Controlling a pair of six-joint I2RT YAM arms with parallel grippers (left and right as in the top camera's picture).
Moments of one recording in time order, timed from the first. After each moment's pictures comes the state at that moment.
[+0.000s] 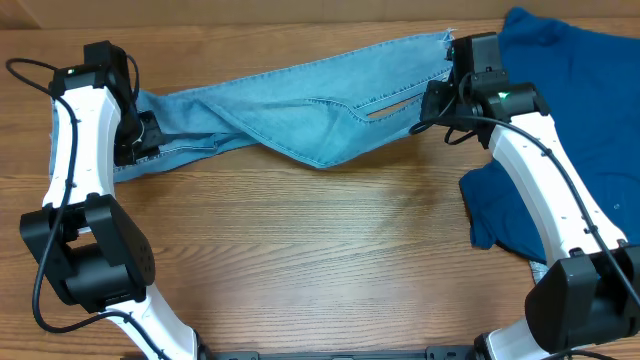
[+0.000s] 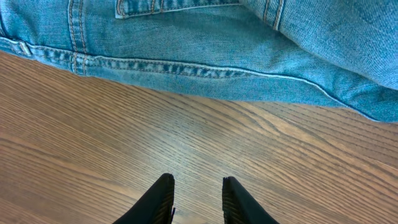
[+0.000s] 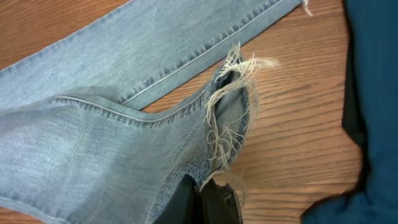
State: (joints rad) left arm 0.22 1.98 1.74 -1.26 -0.14 -0.21; right arm 0.18 1.72 1.50 -0.78 0.02 0.35
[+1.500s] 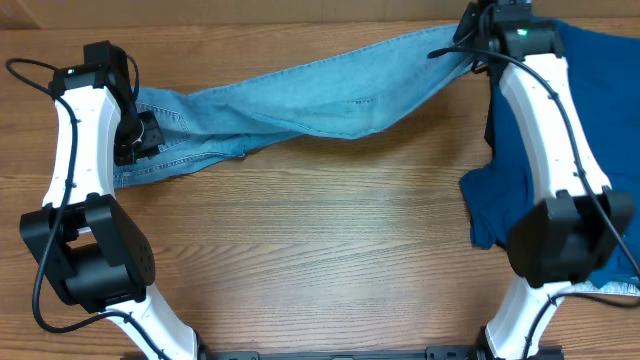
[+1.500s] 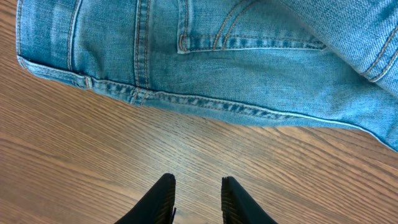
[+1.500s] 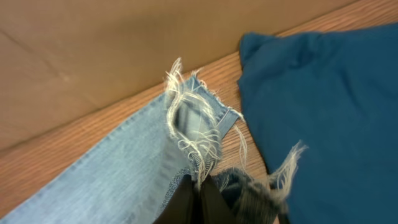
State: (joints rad) left arm 0.22 1.98 1.74 -1.26 -0.14 -0.21; right arm 0.08 2.04 1.99 -0.76 0.31 0.42
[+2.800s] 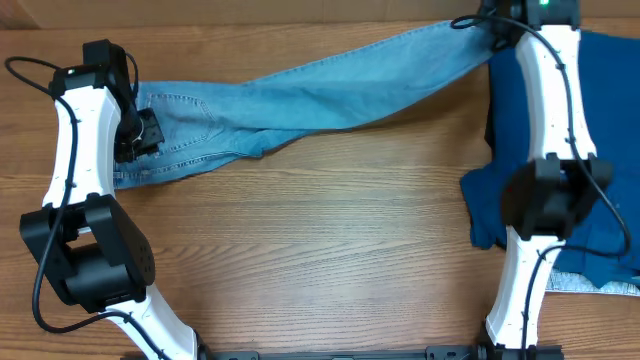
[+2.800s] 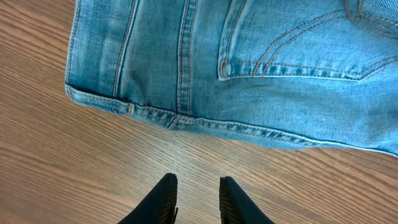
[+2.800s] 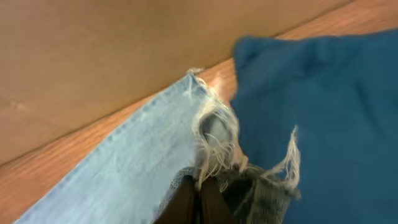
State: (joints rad) left arm 0.22 1.98 1.74 -1.23 -0.14 -0.21; right arm -0.03 2.37 2.46 -0.94 0.20 0.38
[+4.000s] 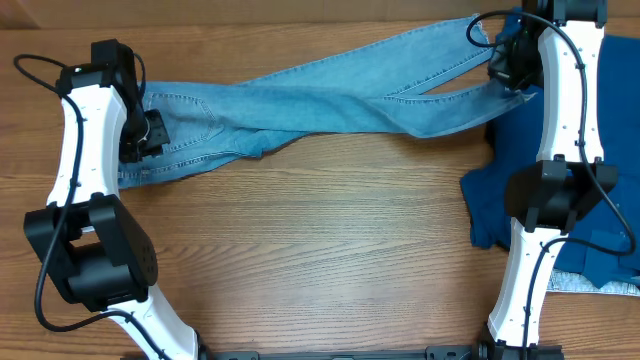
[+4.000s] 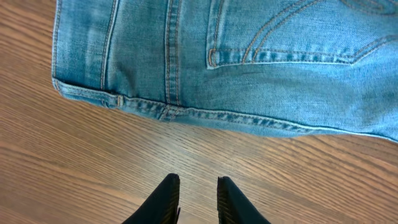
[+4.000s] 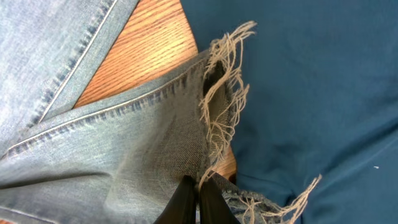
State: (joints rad) left arm 0.20 1.98 1.74 -1.25 -0.14 -0.19; right arm -0.10 2.44 2.69 -1.64 0.10 0.35
